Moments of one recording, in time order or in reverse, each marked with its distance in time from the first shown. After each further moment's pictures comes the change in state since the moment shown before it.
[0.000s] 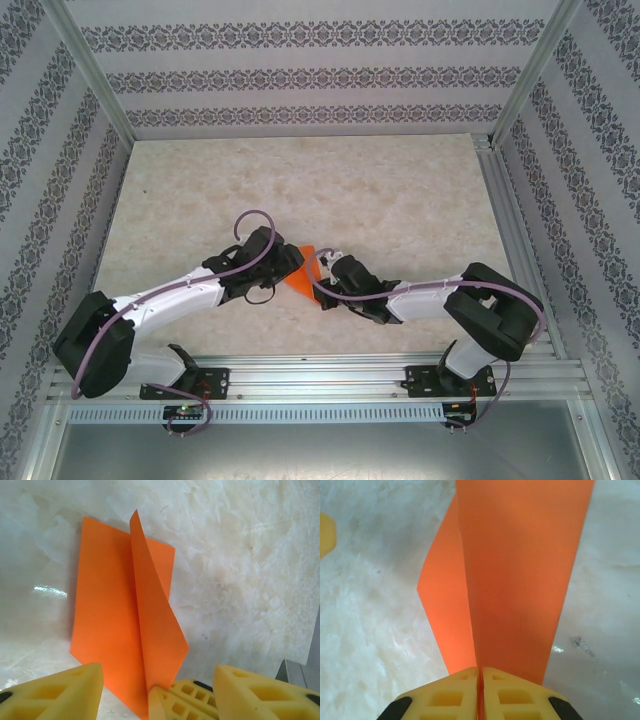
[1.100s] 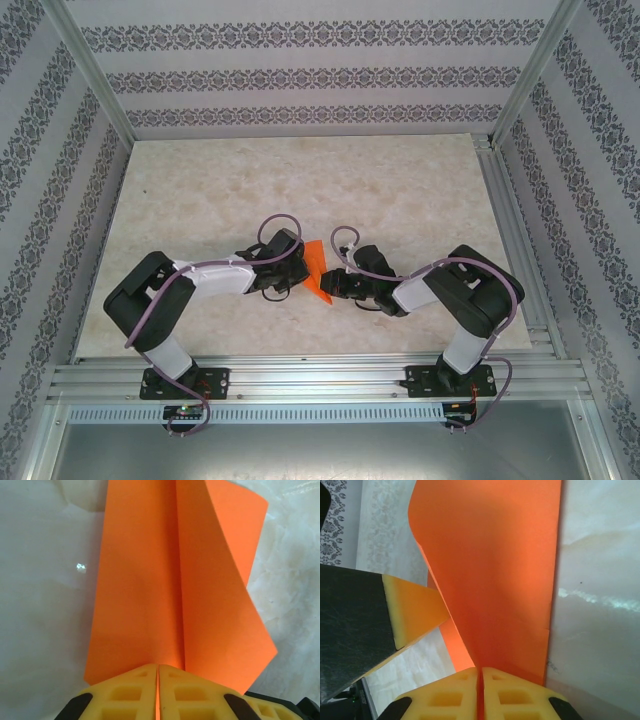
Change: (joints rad) left arm 0.006 0.339 0.070 0.129 0.090 0.048; right arm -0.204 0.154 -0.067 0.306 -0.341 0.305
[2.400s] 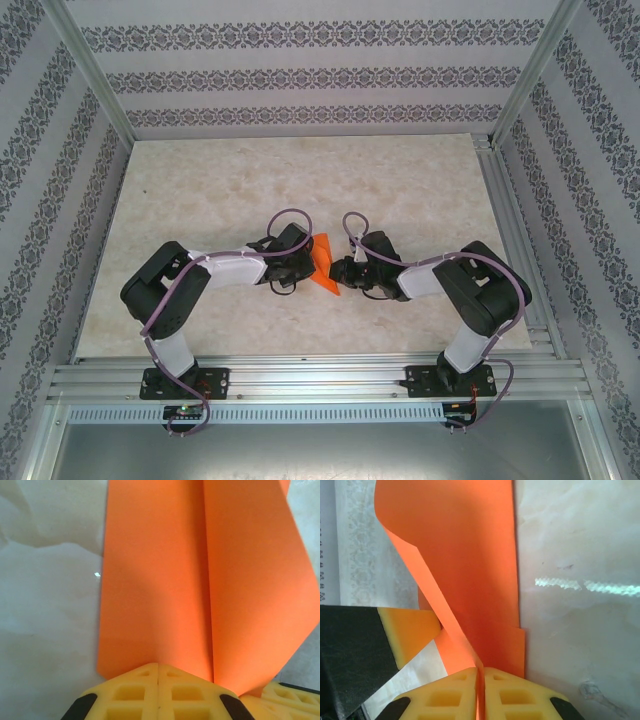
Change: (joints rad) left arm 0.000 0.105 0.114 -0.056 -0.014 0.076; right arm -0.114 -0.018 0.087 -0.222 -0.045 -0.025
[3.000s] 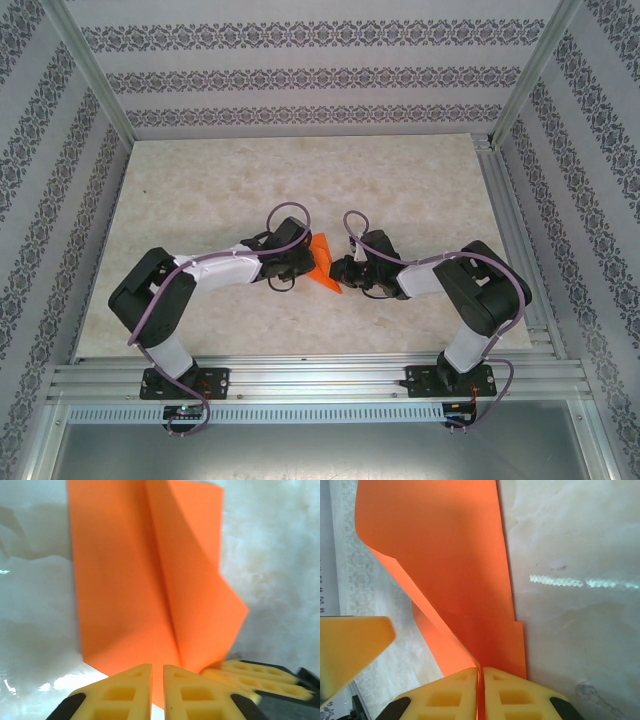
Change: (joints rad) left arm 0.002 -0.083 0.024 -0.047 0.013 0.037; right arm -0.005 0.000 0.014 -0.032 0.002 0.011
